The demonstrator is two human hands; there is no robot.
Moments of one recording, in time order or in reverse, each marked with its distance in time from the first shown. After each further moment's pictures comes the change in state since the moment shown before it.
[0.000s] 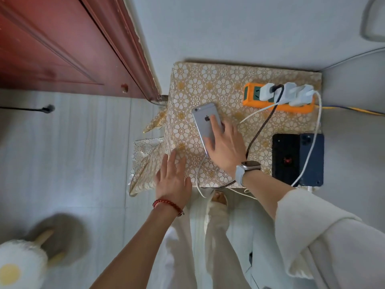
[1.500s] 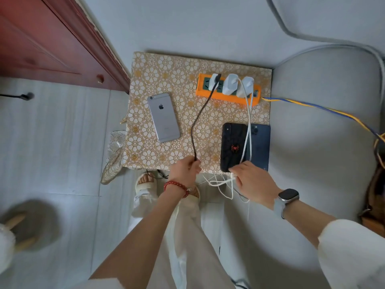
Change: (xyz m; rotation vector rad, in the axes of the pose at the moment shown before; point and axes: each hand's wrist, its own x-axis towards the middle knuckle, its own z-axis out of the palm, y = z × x) left_hand -0.016 0.145 0.051 -0.640 -0.127 -0.136; right_hand -0.139 0.179 -0.043 -0.108 -0.396 -0.203
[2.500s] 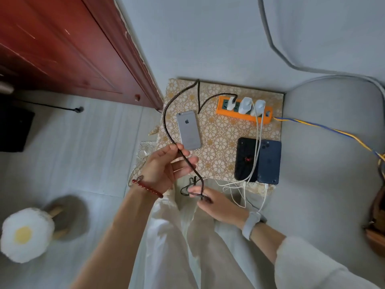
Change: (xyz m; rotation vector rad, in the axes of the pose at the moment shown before) left_hand -0.090 0.056 -0.126 -1.061 -0.134 0.068; right_hand -0.024 -0.125 -0.028 1.047 -0.296 -0.132
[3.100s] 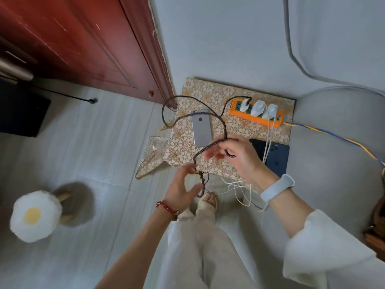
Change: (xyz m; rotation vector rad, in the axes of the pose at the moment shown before) left_hand -0.043 -0.063 -0.026 0.954 0.161 0.199; right_hand -0.012 -0.112 -0.053 0.487 0.191 -0.260
